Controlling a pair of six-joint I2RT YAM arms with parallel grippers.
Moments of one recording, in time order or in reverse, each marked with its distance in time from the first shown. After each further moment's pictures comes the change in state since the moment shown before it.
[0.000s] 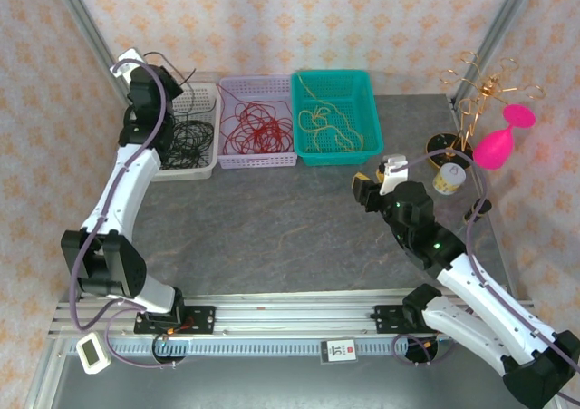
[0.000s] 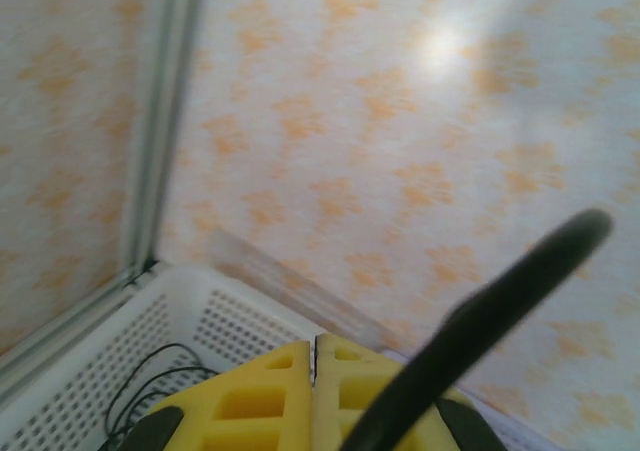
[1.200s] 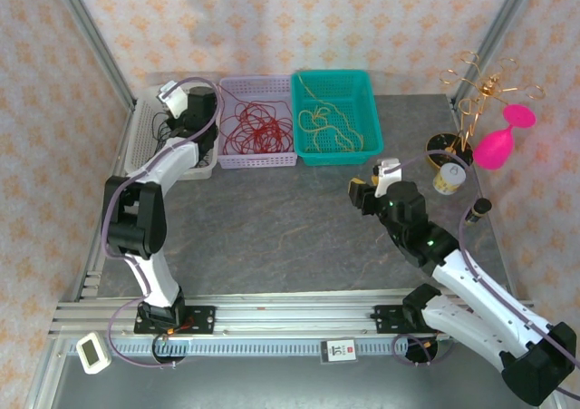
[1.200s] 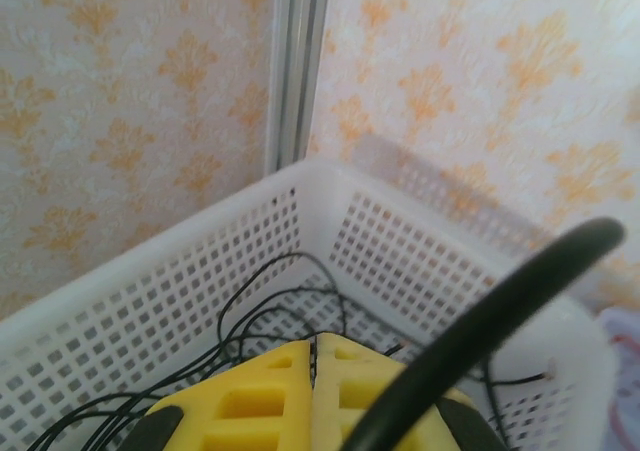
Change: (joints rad) left arm -0.127 0.280 -0.059 0.094 -0.423 -0.050; right arm 0.000 0.043 -0.028 0.000 -0.023 0.018
